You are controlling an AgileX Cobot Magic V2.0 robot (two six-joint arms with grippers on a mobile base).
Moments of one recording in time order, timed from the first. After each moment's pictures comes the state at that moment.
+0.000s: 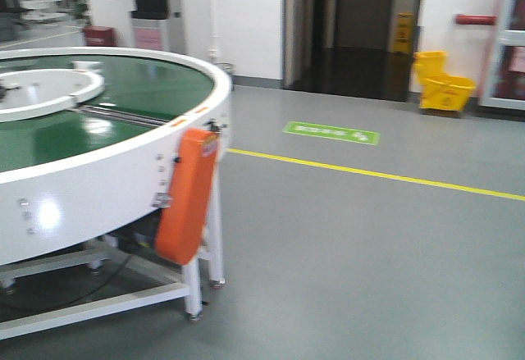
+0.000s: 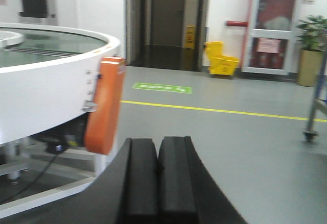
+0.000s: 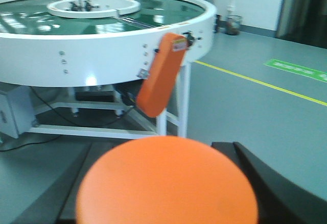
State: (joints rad) left arm -0.23 -0.02 0.02 -0.05 0.08 -0.06; right arm 0.45 0.20 -0.50 -0.12 0.55 0.10
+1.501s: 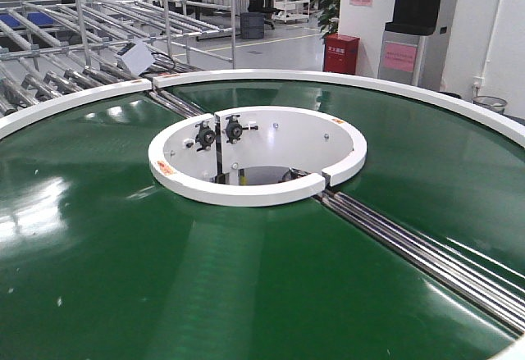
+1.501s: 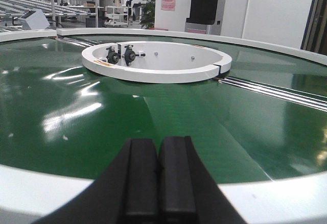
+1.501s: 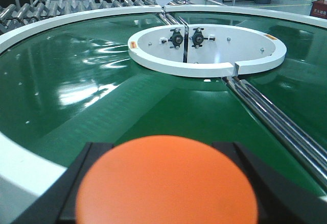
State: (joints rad) left arm -0.23 -0.02 0.02 -0.05 0.10 -0.06; right arm 0.45 0.20 -0.50 -0.12 0.55 0.10
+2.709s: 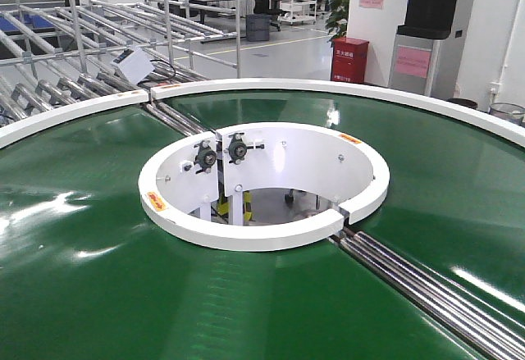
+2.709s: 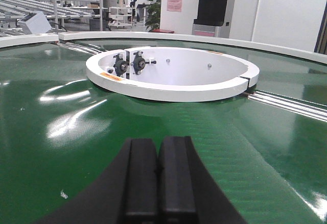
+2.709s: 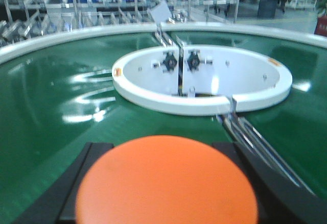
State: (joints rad) left arm -0.23 -0.02 0.02 -0.05 0.10 -0.06; right arm 0.45 0.20 -0.50 -0.12 0.48 0.10
